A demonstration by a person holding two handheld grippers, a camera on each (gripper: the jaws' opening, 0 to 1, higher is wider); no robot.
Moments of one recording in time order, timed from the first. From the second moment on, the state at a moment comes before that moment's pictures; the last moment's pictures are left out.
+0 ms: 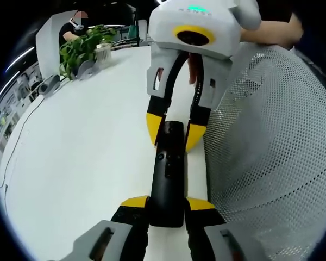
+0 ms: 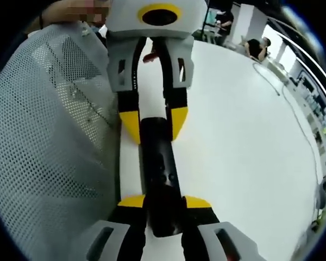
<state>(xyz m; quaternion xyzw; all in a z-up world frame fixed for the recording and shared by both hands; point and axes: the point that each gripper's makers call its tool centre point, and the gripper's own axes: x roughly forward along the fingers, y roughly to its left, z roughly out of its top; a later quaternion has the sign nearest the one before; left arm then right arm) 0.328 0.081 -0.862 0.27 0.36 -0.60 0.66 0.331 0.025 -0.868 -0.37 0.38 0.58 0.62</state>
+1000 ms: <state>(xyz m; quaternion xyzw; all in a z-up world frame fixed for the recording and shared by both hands) 0.393 0.117 -0.757 0.05 0.28 -0.42 0.86 0.332 0.026 -0.869 -0.36 0.39 0.57 0.63</state>
